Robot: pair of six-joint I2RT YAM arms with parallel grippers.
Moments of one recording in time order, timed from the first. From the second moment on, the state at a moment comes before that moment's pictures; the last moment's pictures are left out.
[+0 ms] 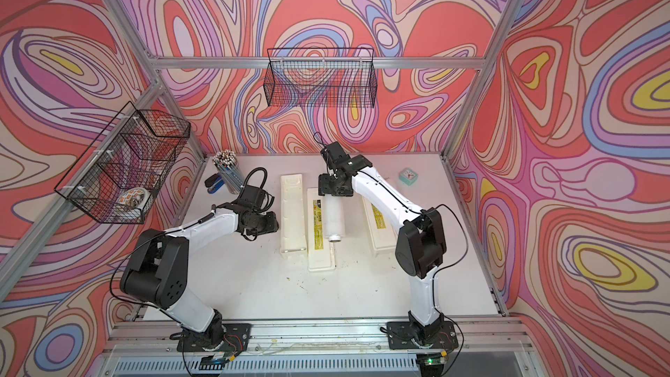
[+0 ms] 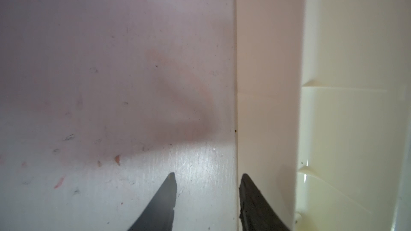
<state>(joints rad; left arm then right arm) -0.29 1.63 0.95 -0.46 0.11 -0.46 0.57 1.99 1.94 -0.95 -0.01 0.48</state>
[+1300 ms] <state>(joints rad) -0.23 1.54 0.99 -0.57 0.03 -0.41 0.72 2.35 2.16 -0.77 -0.09 0.62</state>
